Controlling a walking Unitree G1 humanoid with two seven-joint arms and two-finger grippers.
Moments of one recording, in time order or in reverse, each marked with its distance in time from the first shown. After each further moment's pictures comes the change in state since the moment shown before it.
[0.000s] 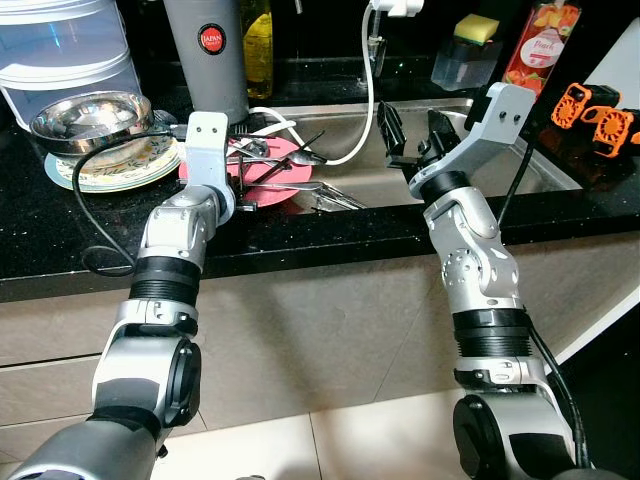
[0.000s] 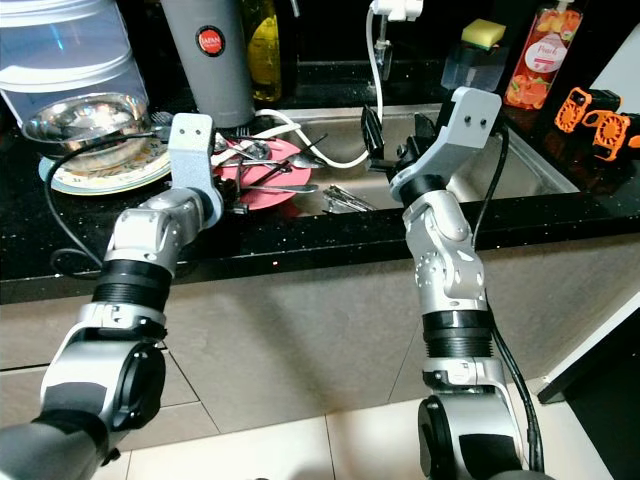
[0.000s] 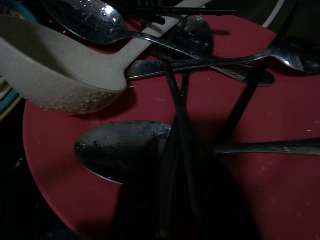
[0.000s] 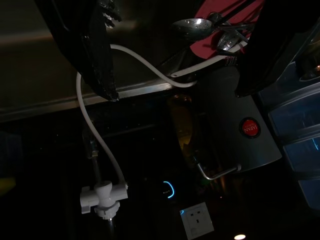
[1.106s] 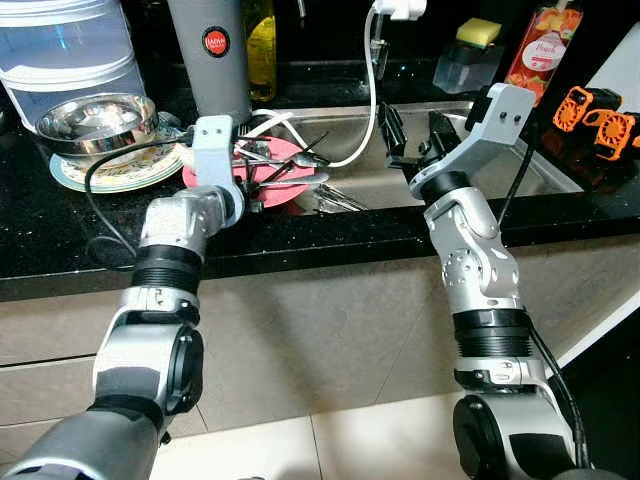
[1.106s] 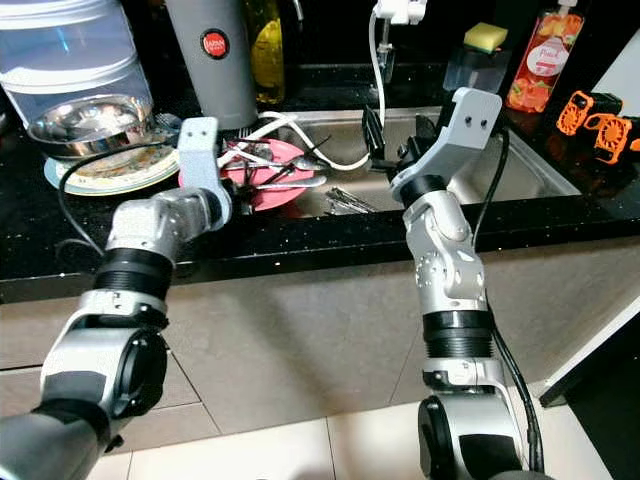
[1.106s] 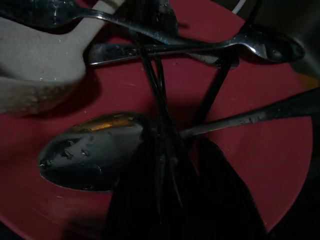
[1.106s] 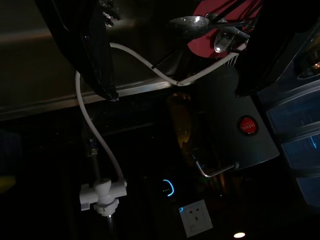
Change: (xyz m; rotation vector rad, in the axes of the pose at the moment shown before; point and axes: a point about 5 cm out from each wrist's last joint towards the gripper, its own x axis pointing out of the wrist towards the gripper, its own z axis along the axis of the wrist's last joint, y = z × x) left arm 0.004 -0.011 -0.005 -0.047 0.106 -0.101; right arm 0.000 -0.001 0.000 0.001 0.001 -0.007
